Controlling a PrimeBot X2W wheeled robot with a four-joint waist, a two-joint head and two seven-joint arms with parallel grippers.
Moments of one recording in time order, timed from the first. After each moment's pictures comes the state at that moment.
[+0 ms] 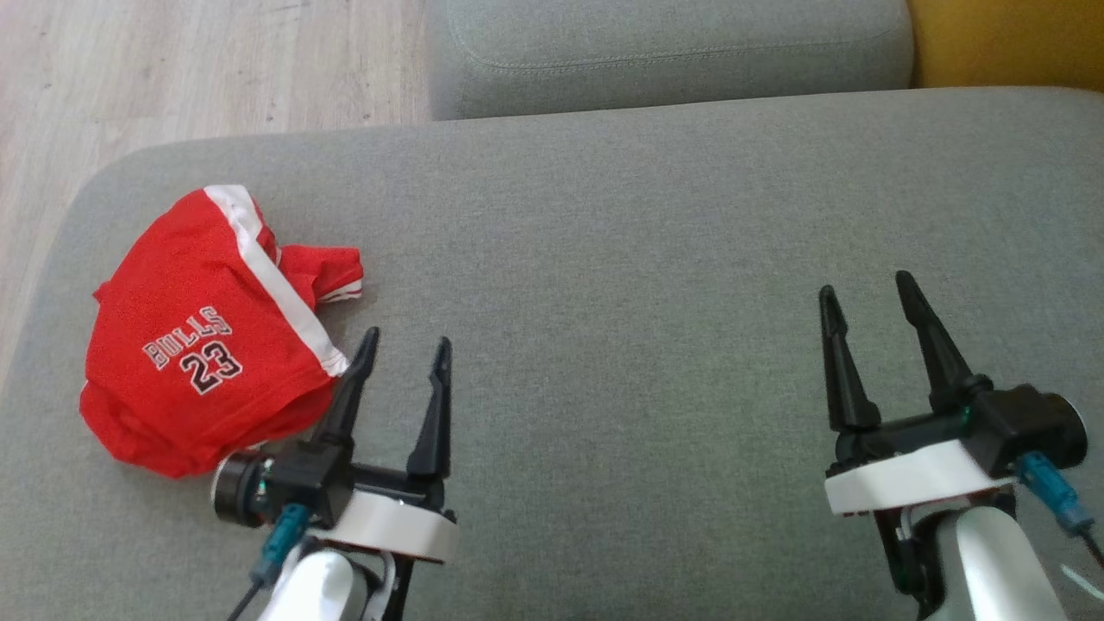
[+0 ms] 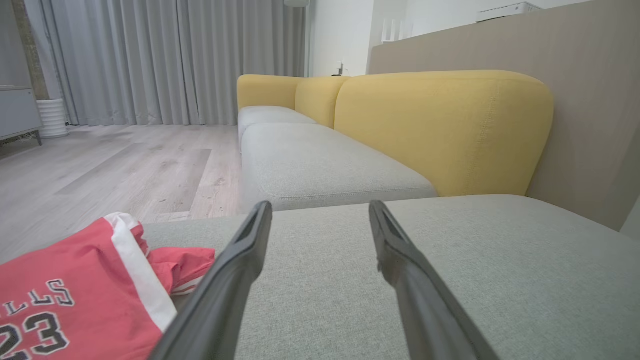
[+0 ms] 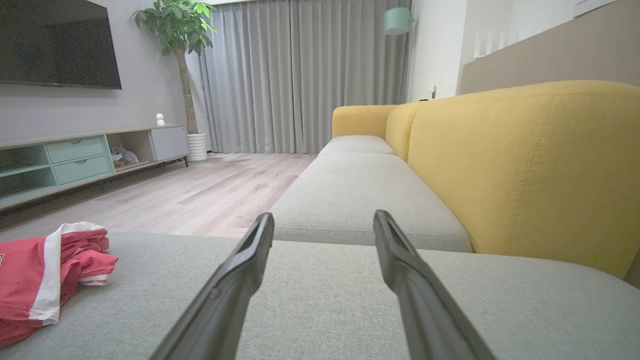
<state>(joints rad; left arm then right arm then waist) -0.13 0.16 -0.42 0.12 -0.30 0.09 -0.17 -0.05 -0.04 0.06 0.04 0.06 0.13 -0.17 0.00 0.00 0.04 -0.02</state>
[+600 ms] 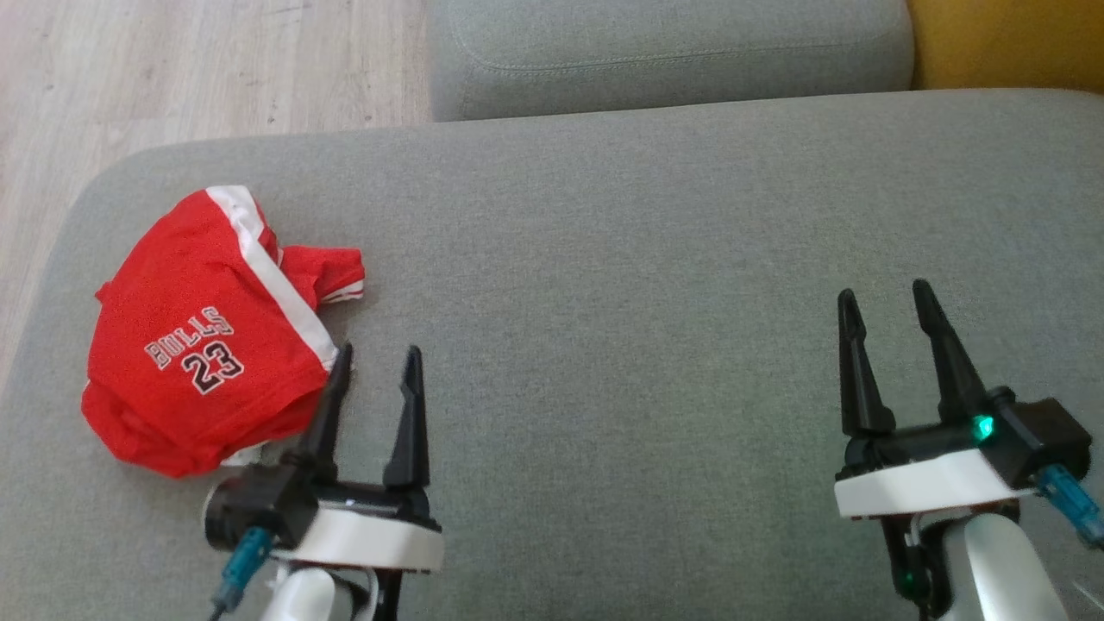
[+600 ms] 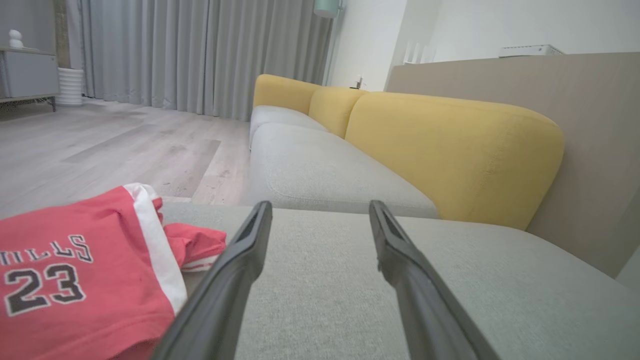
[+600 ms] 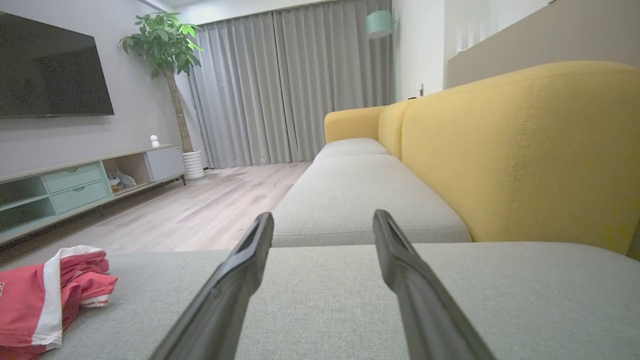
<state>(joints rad) -0.08 0.09 -0.32 0.13 -0.35 0.02 -0.22 -0.05 -0.04 0.05 0.07 0.12 0.13 -0.22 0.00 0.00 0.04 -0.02</state>
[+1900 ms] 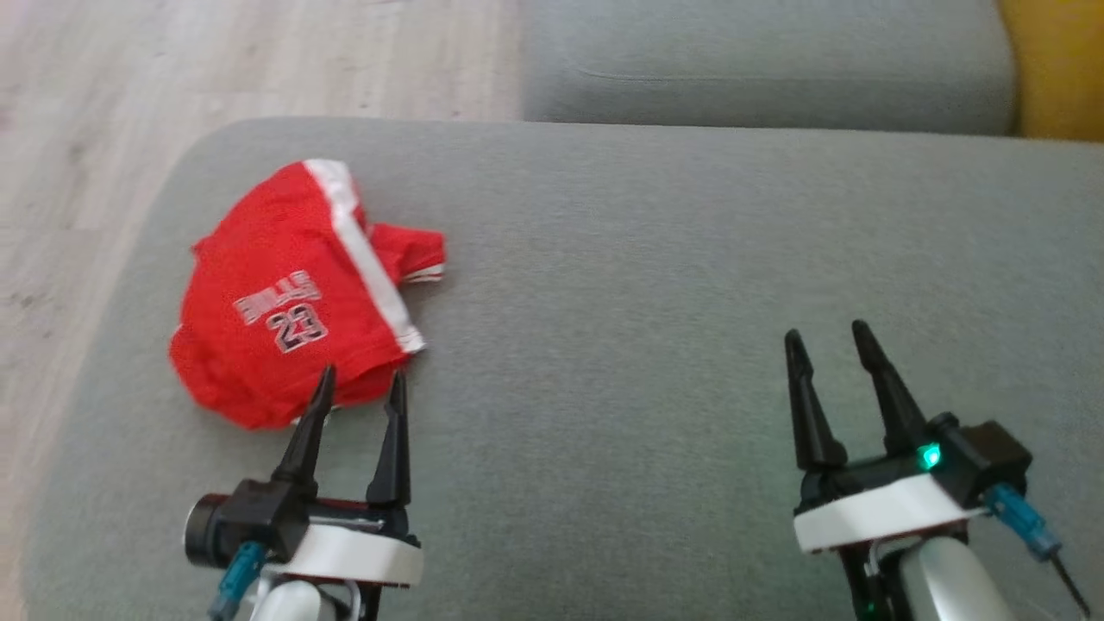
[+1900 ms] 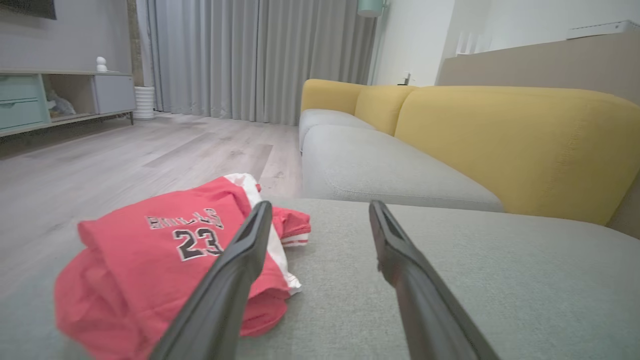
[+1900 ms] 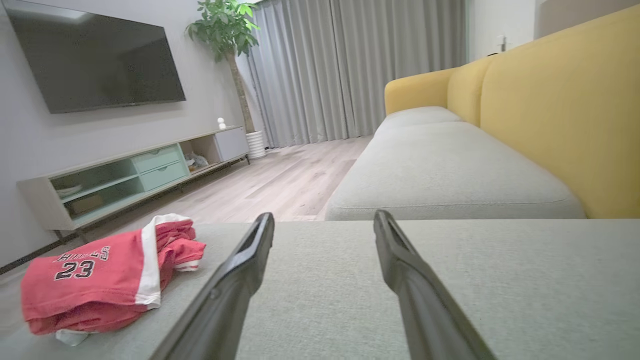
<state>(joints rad) -0.06 0.05 -0.22 0.23 -0.21 -0.05 -0.25 -0.04 -0.04 0.14 0.17 0.20 0.13 -0.25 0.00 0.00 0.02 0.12</state>
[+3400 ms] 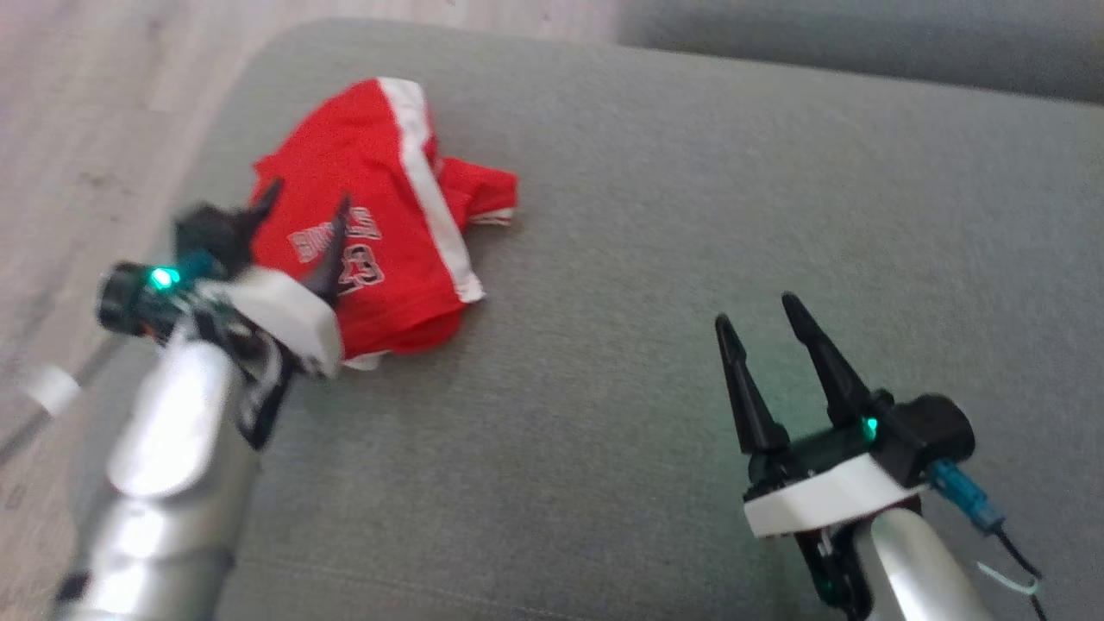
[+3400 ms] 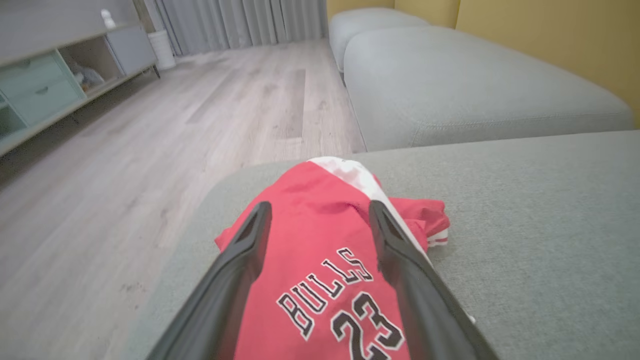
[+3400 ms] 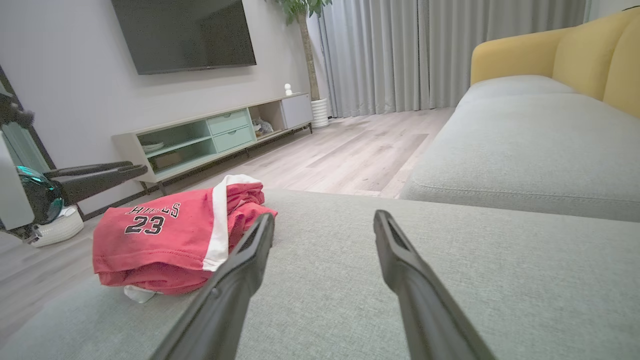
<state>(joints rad) -0.60 0.21 -0.27 0.60 -0.22 -0.13 0.05 -0.09 -0.05 0.26 0.16 0.15 0.13 -0.25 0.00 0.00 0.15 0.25</state>
